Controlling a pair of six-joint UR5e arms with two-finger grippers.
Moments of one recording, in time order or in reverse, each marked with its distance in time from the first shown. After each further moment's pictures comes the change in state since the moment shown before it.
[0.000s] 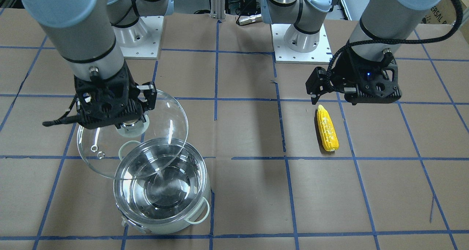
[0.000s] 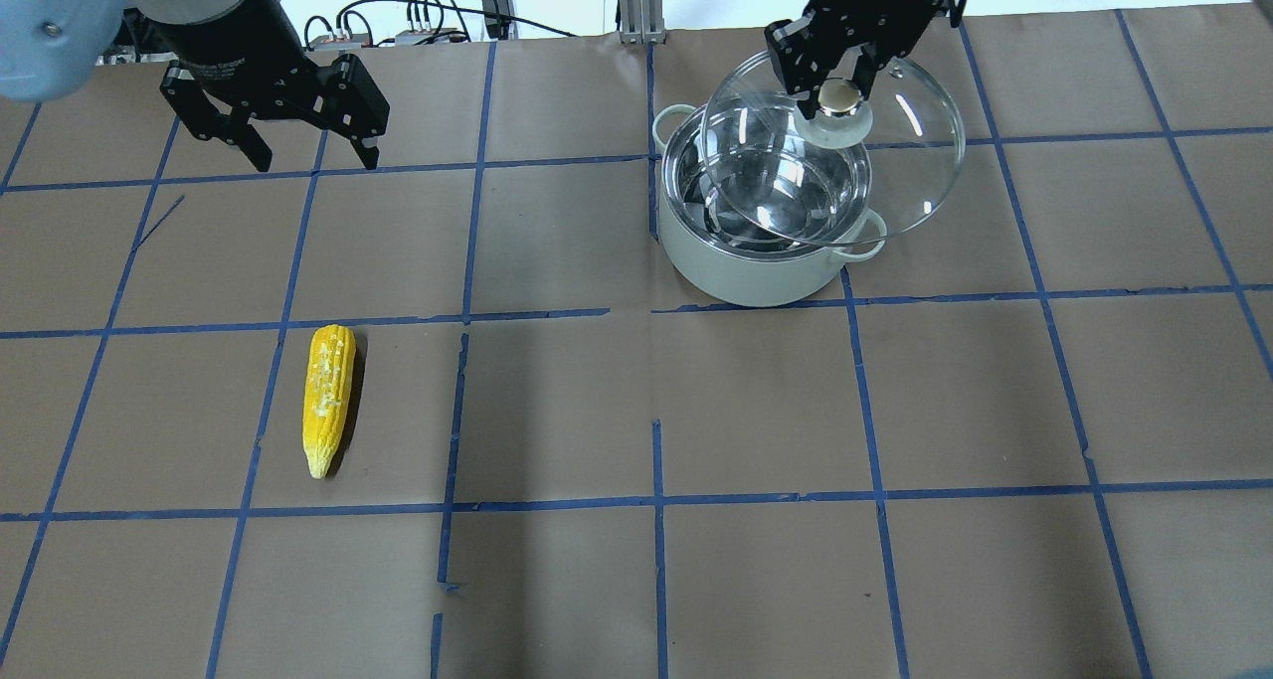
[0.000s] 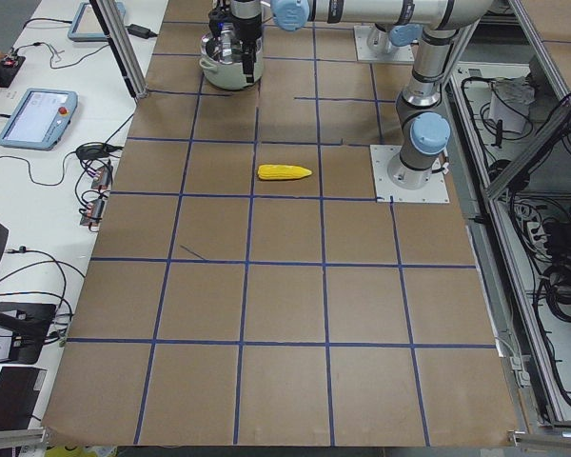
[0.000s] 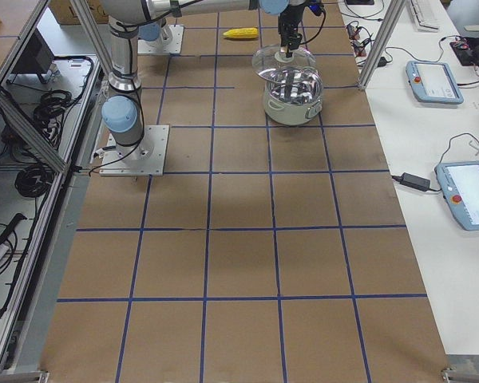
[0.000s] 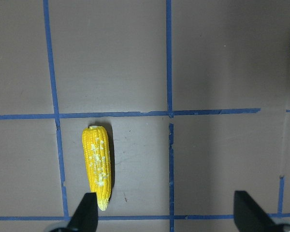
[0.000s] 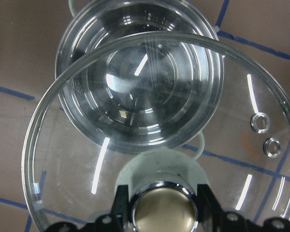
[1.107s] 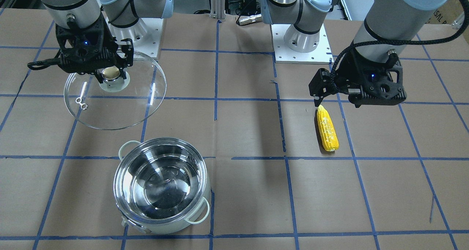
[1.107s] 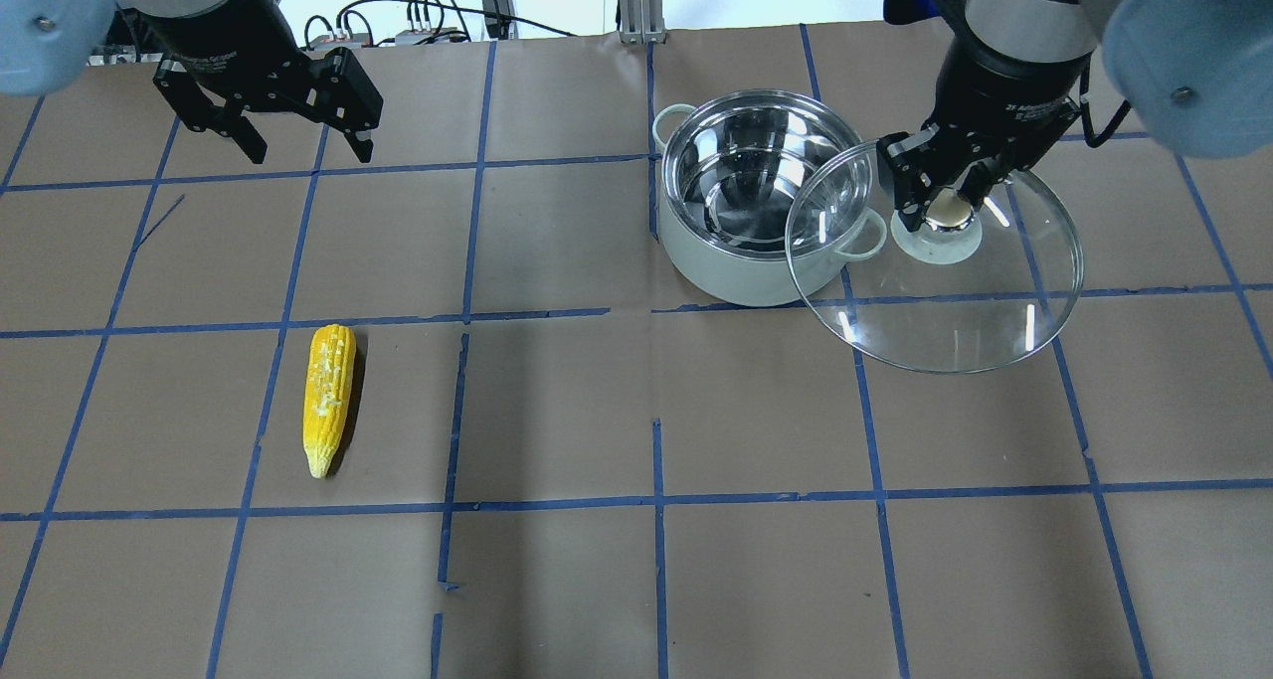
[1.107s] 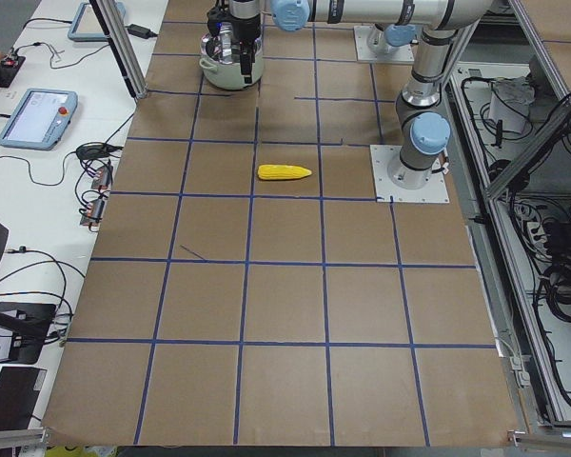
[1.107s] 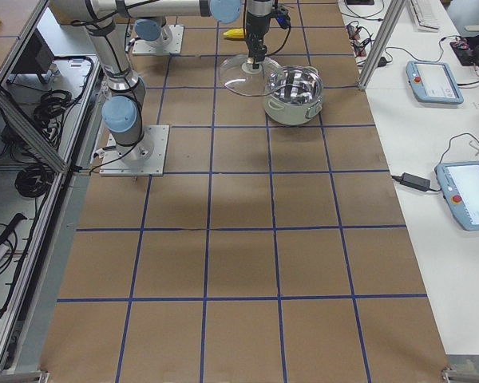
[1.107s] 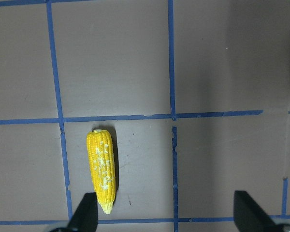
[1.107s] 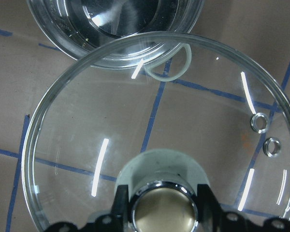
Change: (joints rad) left arm 0.007 -0.007 0.007 0.022 -0.002 0.018; right arm -0.077 -0.238 0.272 0.008 -0.013 -0.029
